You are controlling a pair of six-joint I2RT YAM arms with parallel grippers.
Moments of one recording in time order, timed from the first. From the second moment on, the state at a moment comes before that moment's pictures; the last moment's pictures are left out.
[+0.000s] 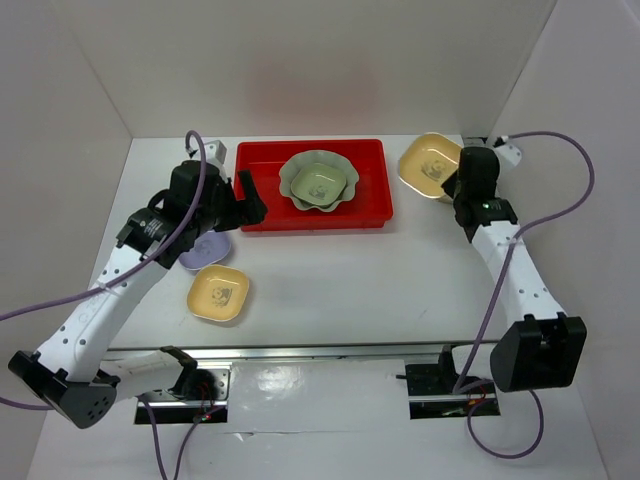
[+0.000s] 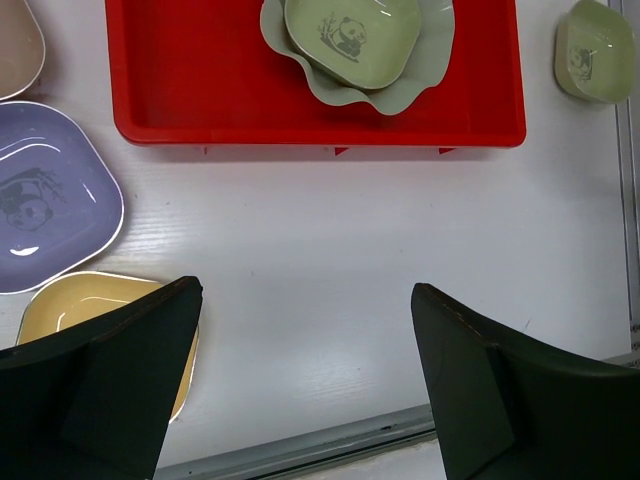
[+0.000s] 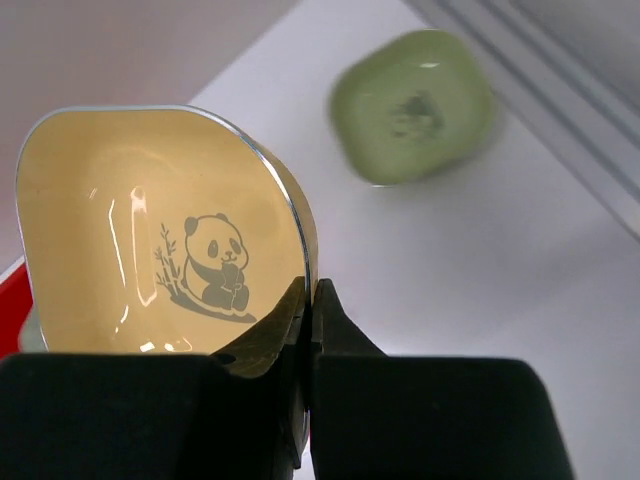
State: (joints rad) left arm -0.47 1.15 1.36 -0.80 -0.15 -0.56; right arm 0.02 1.28 1.13 -0.37 0.41 0.65
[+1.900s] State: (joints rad) left arm -0.34 1.05 1.25 -0.85 -0.10 -0.47; right arm 0.51 2.11 1.95 -0.45 0.49 0.64
